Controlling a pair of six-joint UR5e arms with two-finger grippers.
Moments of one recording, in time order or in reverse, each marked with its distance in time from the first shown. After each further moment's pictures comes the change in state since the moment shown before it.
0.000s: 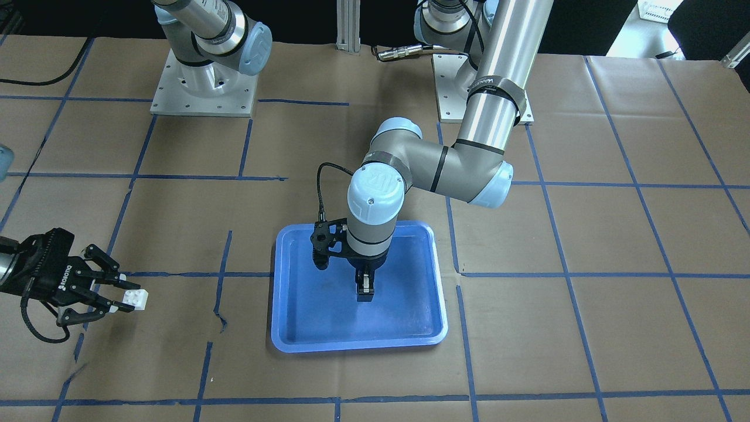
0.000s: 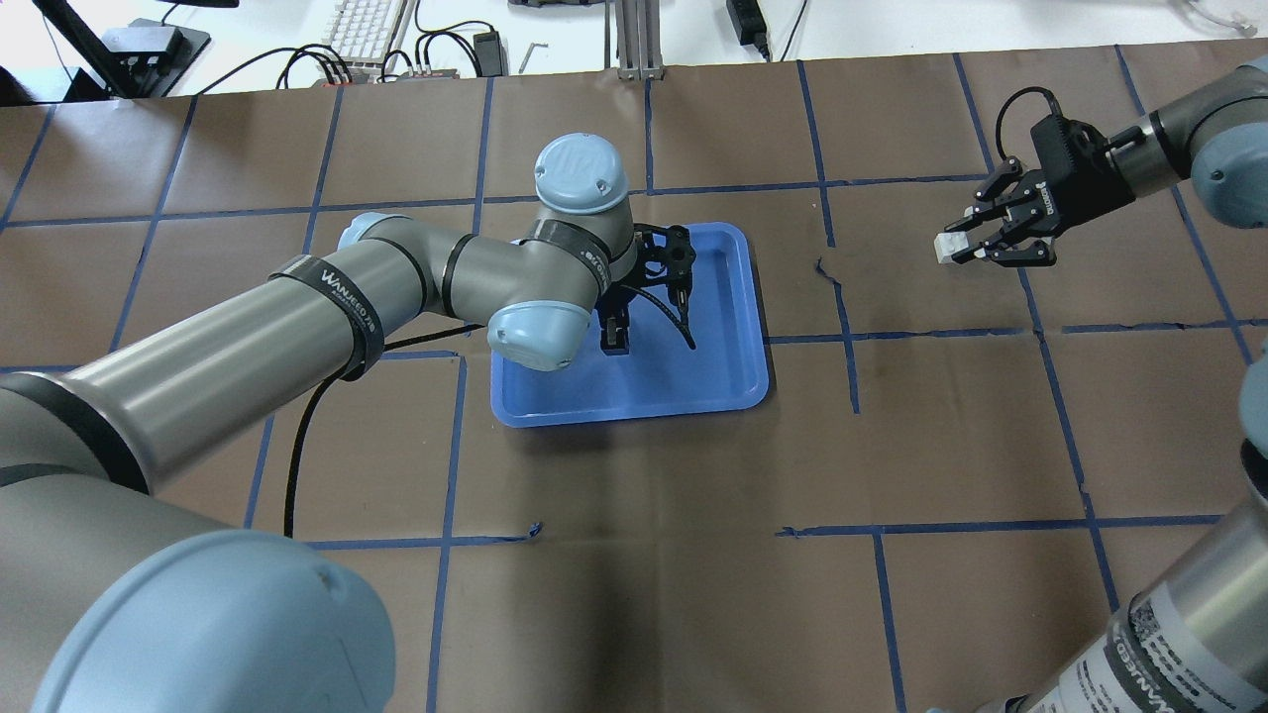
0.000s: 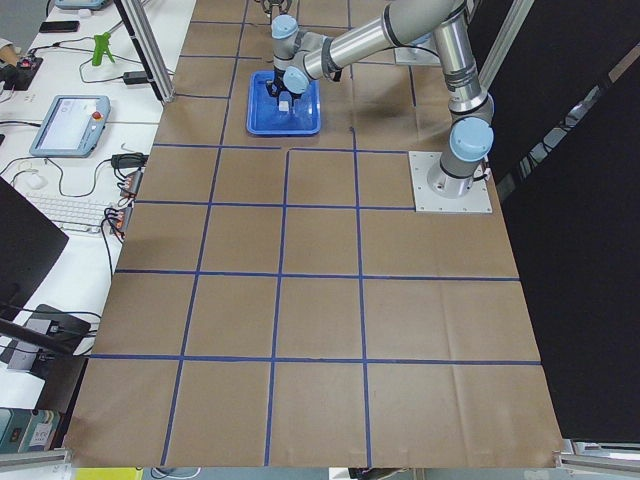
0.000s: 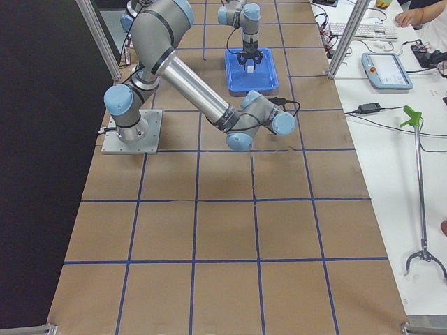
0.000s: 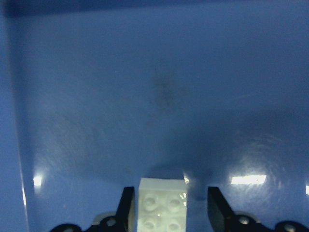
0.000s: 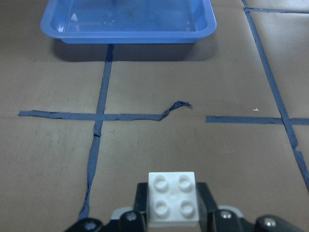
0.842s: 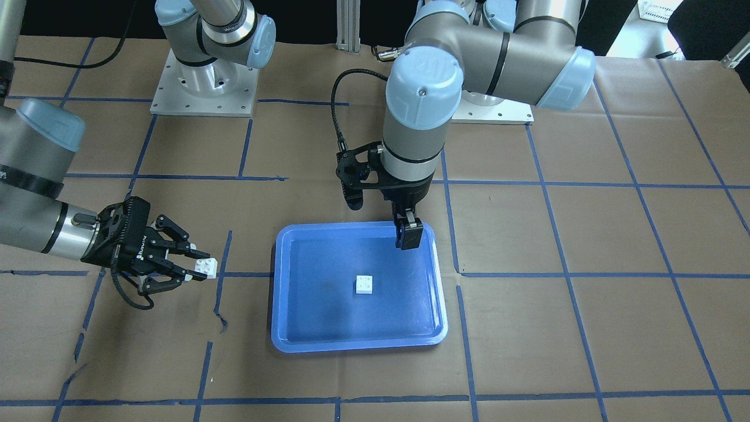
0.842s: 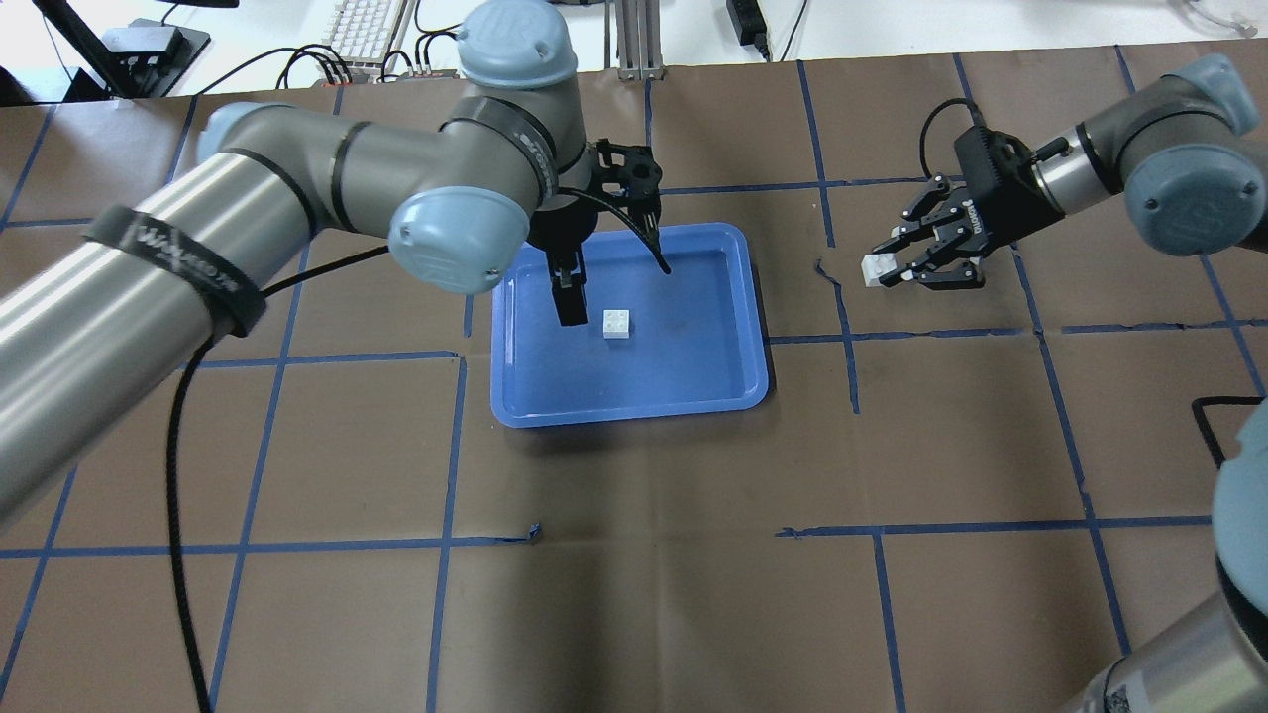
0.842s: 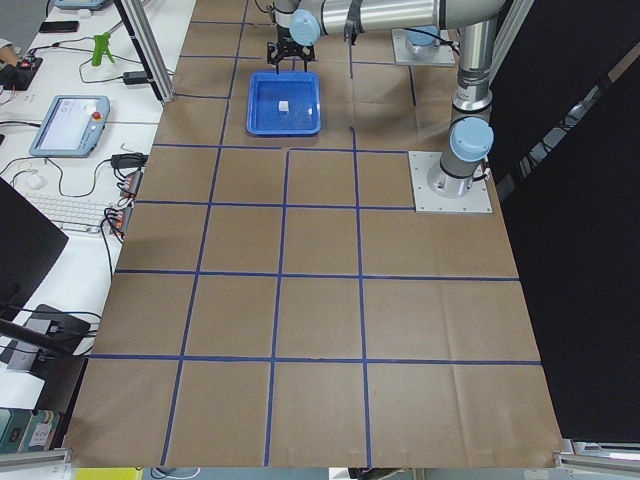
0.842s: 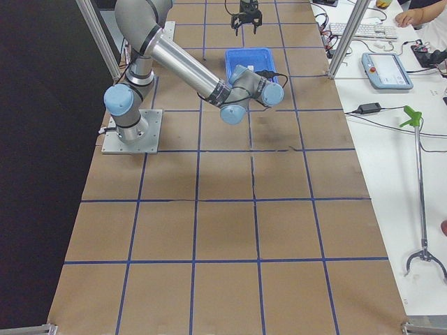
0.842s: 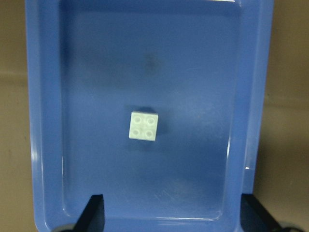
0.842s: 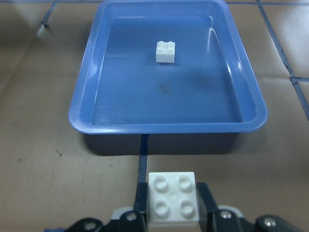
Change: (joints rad) left arm 0.077 0.328 0.104 -0.498 0.013 -0.176; right arm 0.172 -0.114 0.165 -0.086 0.083 0.151
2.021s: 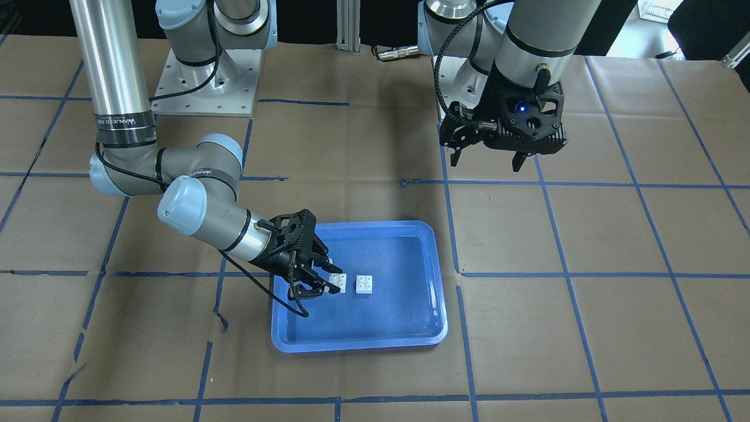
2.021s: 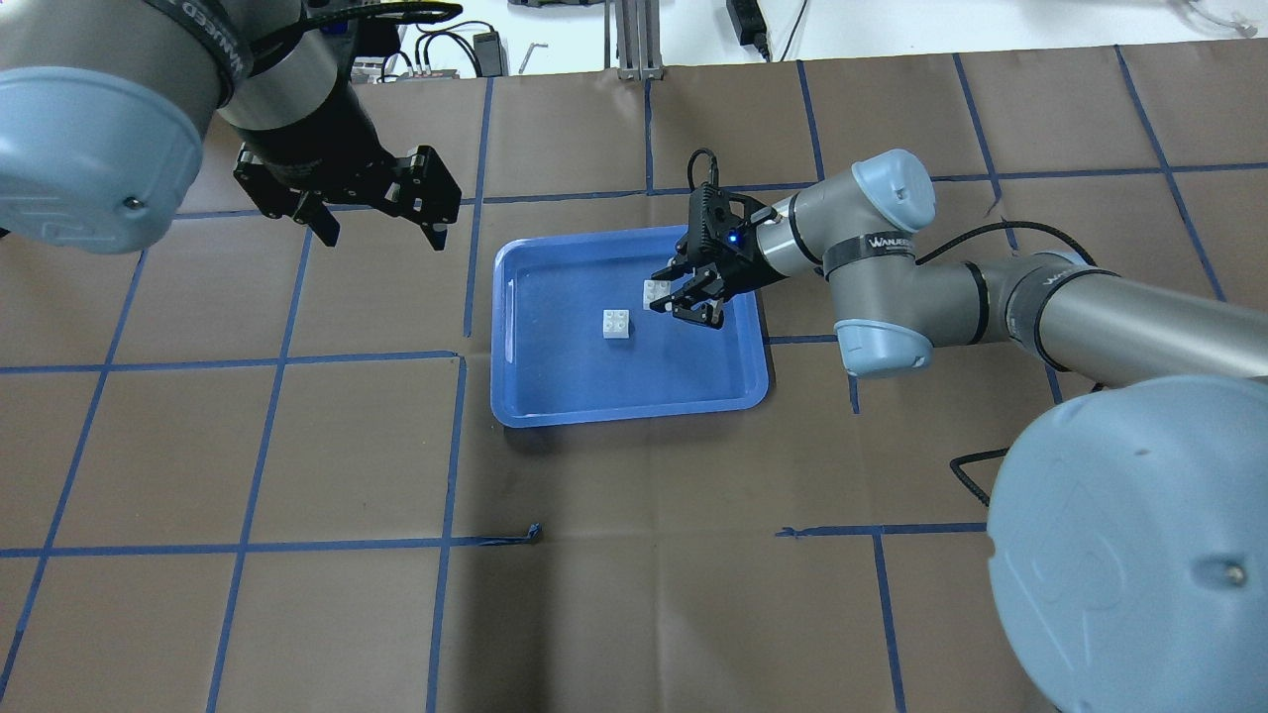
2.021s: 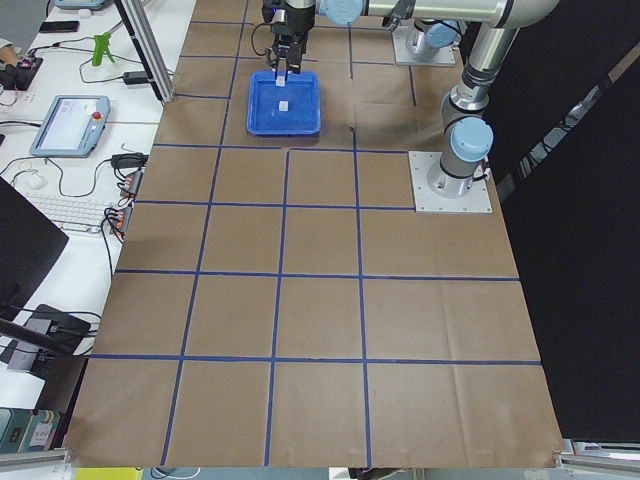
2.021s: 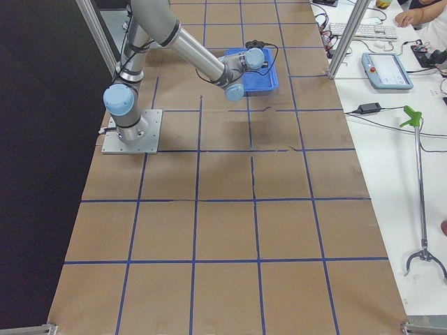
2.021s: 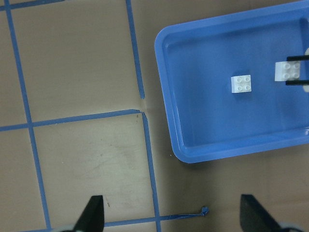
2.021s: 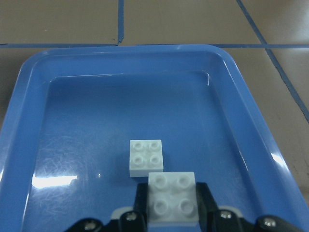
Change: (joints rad) left arm 0.181 0.198 0.000 -0.150 0.002 -1.062; right arm 0.361 0.157 0.120 -0.826 0.033 0.677
